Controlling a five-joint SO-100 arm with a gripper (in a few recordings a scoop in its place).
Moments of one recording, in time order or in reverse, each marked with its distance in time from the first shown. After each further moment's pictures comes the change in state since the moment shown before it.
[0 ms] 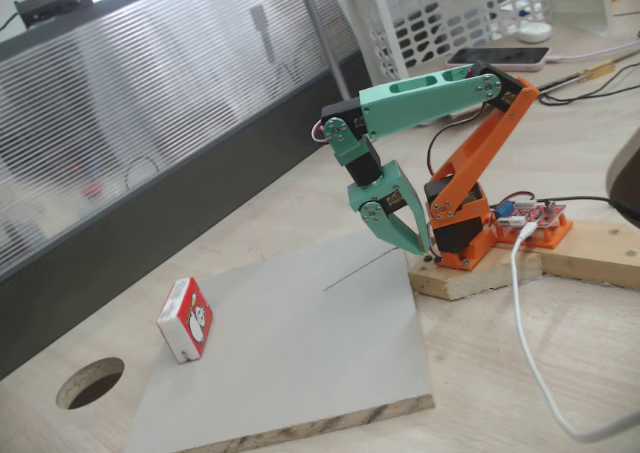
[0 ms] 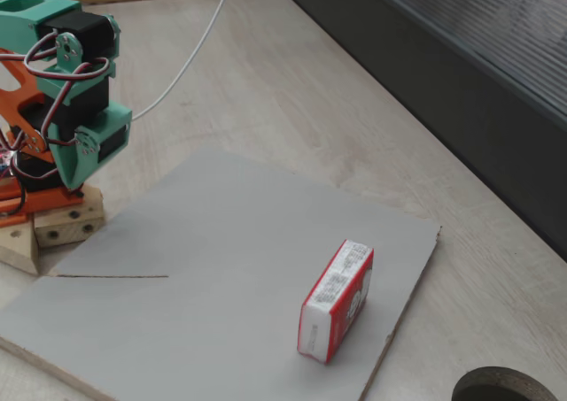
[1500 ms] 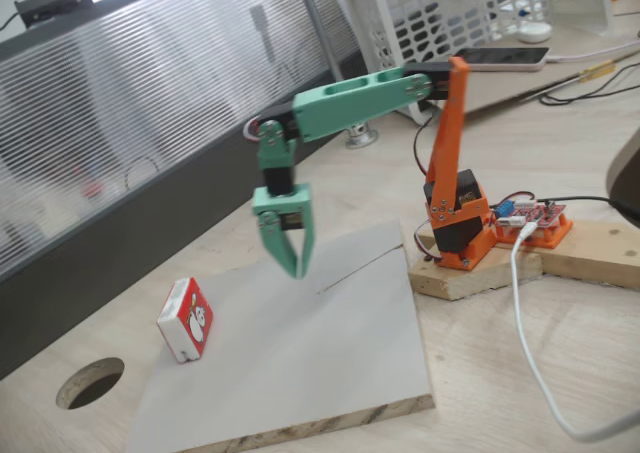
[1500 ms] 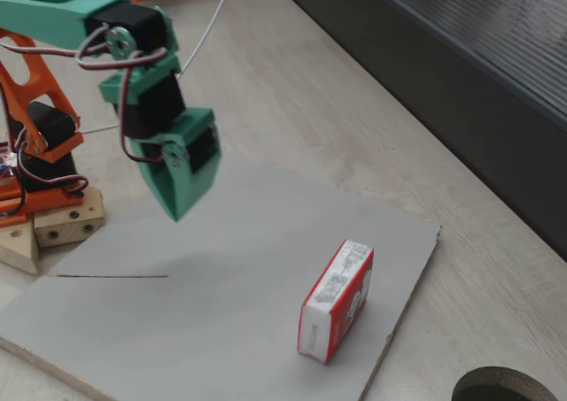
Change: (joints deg) arm 0.0 -33.0 -32.1 -32.1 0.1
